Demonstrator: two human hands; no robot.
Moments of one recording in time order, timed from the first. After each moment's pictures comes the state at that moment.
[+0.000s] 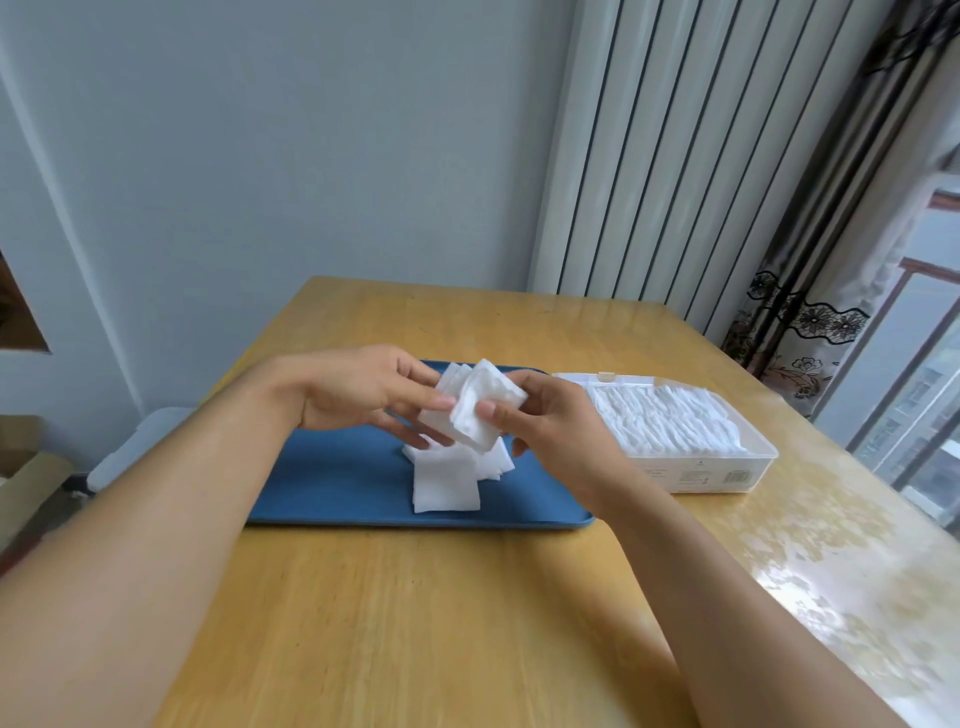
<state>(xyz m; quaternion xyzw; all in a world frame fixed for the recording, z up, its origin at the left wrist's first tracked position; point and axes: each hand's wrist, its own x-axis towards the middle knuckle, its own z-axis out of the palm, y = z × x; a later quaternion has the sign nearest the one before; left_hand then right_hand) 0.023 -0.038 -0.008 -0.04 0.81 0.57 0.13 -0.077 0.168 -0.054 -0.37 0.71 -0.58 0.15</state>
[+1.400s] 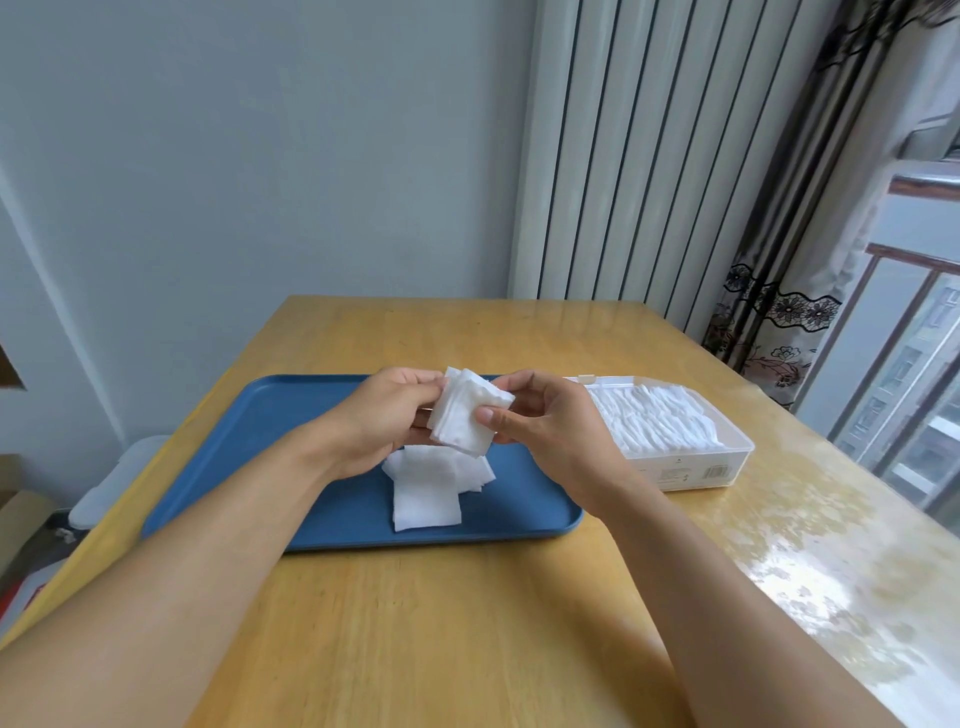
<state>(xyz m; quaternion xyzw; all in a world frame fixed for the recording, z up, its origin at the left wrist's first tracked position) -0.005 0.000 -0.038 -0.09 0.74 0.67 -0.05 -0.093 0.178 -0.054 -0.32 0.70 -0.63 0.12</state>
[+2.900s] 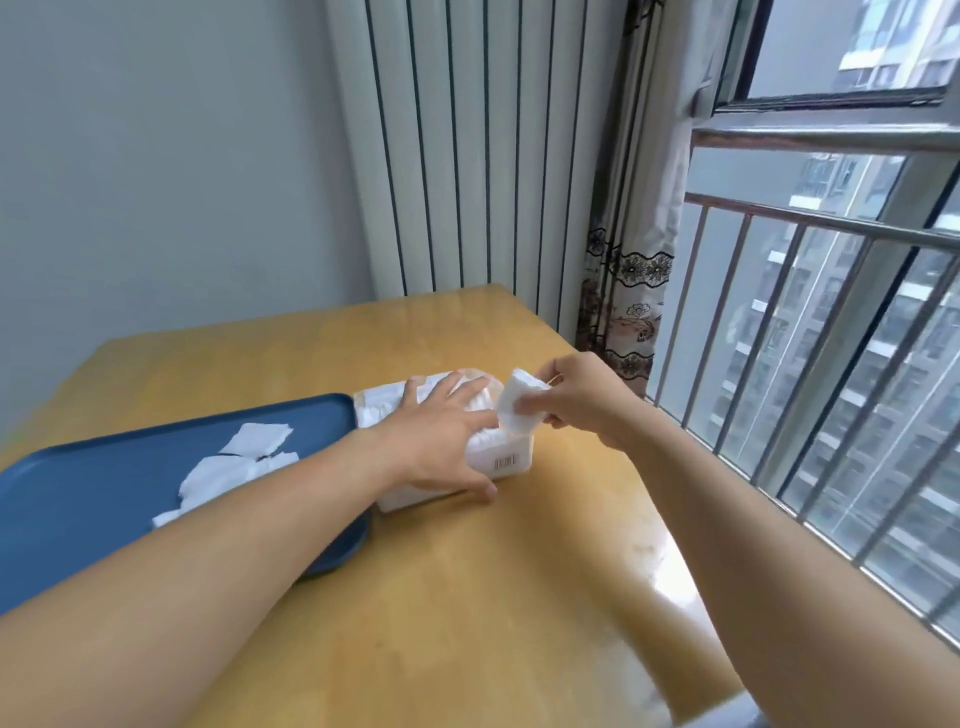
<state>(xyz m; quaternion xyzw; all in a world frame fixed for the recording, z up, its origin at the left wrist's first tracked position) -0.149 0.192 -0.044 0.10 0.99 -0.01 0.06 -0.230 0.382 -0.029 -0.15 0.86 -0.47 0.09</state>
